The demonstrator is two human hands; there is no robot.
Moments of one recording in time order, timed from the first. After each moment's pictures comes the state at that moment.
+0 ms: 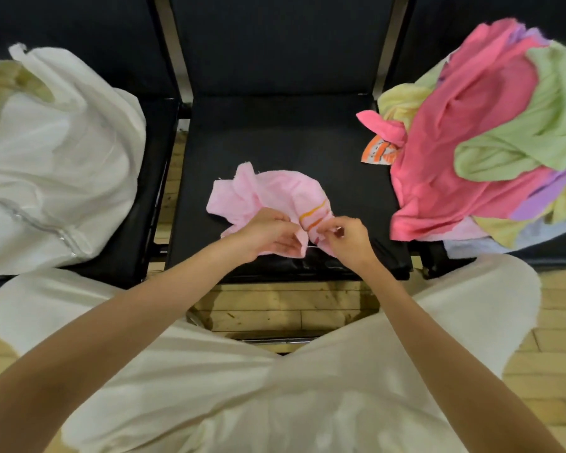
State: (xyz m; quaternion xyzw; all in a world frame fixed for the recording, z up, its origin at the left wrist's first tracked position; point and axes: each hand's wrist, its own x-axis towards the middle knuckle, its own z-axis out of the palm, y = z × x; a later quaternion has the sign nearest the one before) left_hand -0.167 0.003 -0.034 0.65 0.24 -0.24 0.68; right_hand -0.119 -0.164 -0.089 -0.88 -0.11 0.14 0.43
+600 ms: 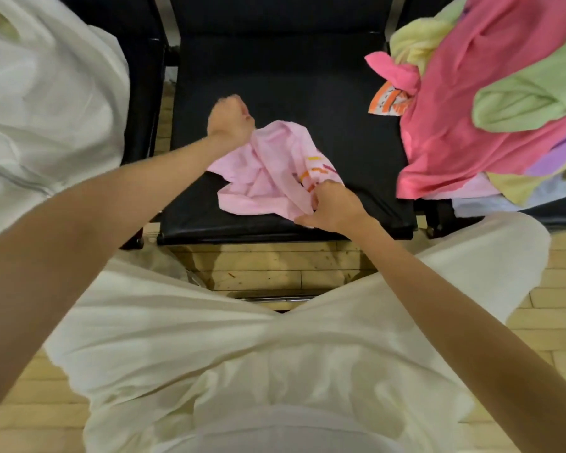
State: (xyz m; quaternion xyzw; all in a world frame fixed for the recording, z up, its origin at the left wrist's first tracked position) left_hand -0.074 0.086 -0.076 0.93 0.25 -0.01 0.27; right_hand -0.125 -0.146 -0.090 -0.92 -0.23 0.25 0.17
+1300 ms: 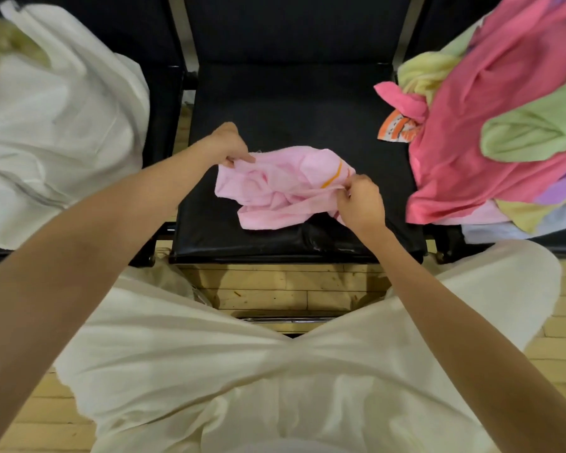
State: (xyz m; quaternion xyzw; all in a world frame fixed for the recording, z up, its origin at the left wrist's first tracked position) left_hand -0.068 0.122 -0.066 0.87 0.31 -0.19 0.32; right_hand -0.089 -0.144 -0.096 -0.95 -0.10 0.07 0.28
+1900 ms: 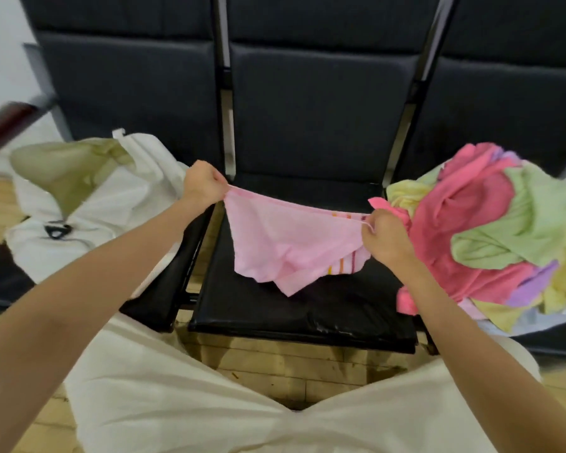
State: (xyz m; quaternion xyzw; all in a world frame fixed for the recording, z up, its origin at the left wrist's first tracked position) left_hand -0.109 0.185 0.048 0.89 0.32 0.14 0.30; right_hand -0.035 -0.150 0.020 -0.95 -0.20 -0.02 0.22
